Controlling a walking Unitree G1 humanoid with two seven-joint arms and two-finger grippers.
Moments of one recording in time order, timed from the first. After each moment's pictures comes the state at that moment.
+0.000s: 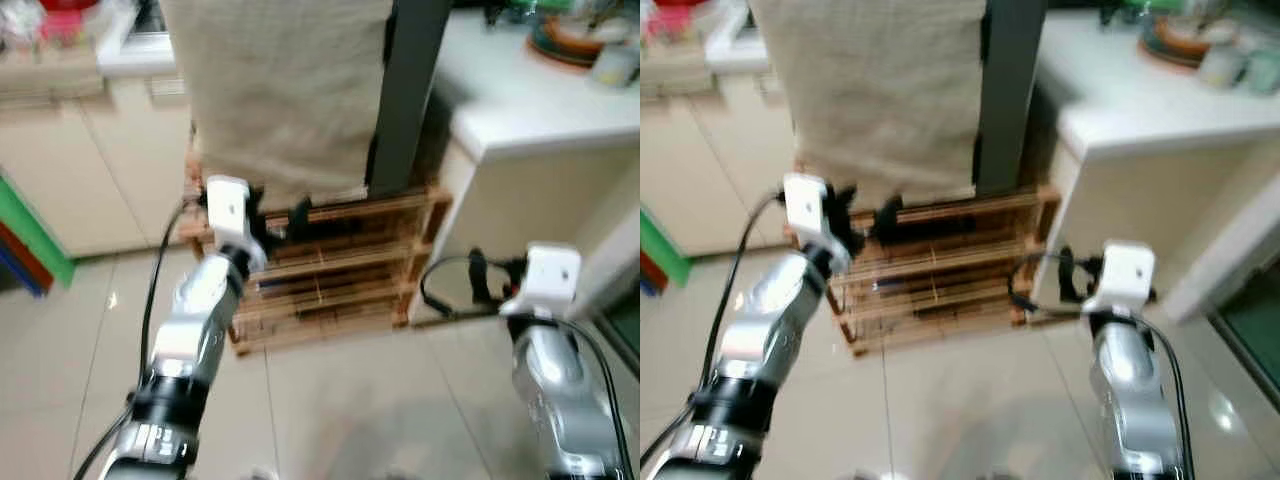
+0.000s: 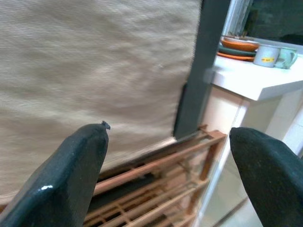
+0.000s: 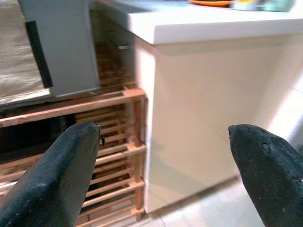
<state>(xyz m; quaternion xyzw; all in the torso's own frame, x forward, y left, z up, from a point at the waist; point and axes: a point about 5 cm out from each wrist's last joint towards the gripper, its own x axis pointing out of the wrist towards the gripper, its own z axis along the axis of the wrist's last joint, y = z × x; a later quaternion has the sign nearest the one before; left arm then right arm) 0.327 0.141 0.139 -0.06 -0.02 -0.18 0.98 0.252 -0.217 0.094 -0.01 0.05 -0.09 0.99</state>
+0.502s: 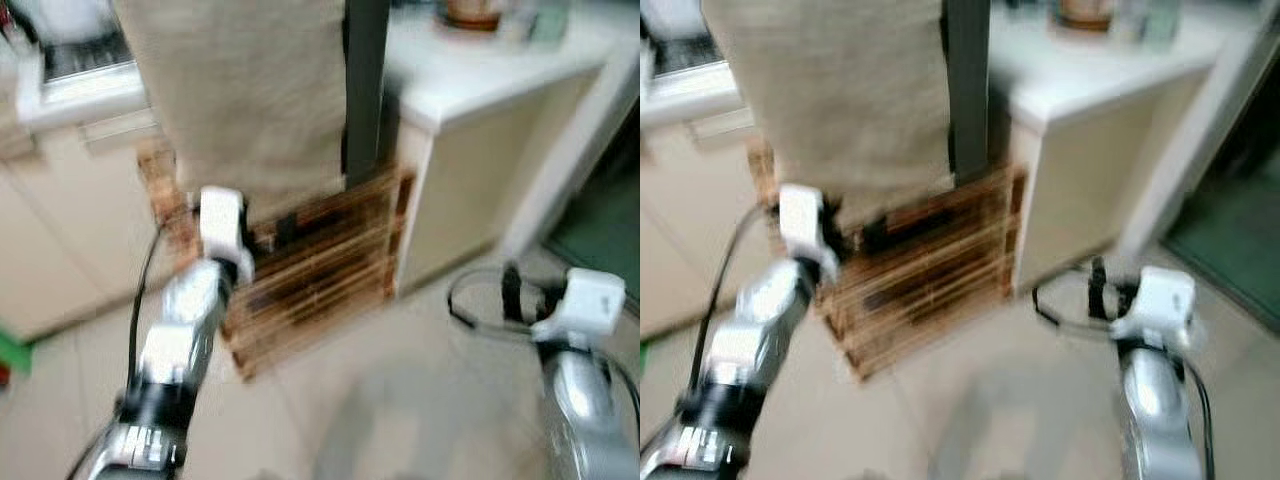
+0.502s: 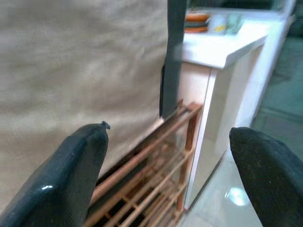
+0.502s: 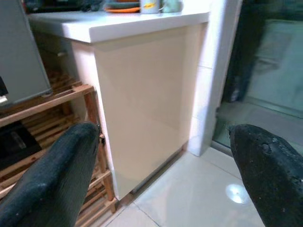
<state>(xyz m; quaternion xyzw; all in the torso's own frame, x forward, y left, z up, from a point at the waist) 0.321 0.146 0.133 -0.03 -0.01 -0.17 0.99 0.238 -0.233 0.100 -0.01 0.02 -0.12 0.99</state>
